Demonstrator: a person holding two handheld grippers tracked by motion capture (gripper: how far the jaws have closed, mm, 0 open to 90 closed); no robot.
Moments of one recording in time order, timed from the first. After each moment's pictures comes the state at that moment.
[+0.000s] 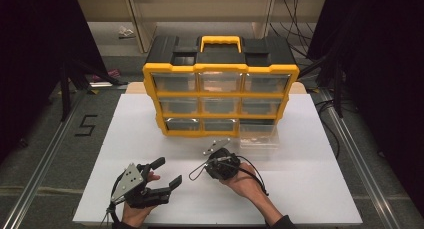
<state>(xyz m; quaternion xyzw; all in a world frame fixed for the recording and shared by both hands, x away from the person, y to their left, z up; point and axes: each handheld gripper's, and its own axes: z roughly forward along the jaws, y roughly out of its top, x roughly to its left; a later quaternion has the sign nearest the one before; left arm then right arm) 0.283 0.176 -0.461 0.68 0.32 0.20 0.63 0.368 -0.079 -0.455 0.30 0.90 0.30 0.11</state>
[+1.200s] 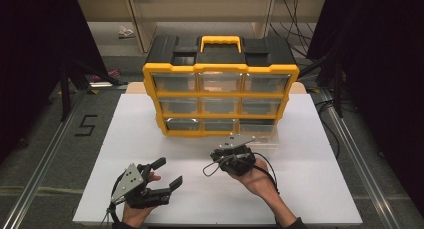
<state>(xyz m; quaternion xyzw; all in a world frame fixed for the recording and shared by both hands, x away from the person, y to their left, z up) 0.282 0.175 -0.460 0.68 0.32 0.19 0.63 0.358 -0.114 -0.418 0.29 0.85 0.40 0.15</state>
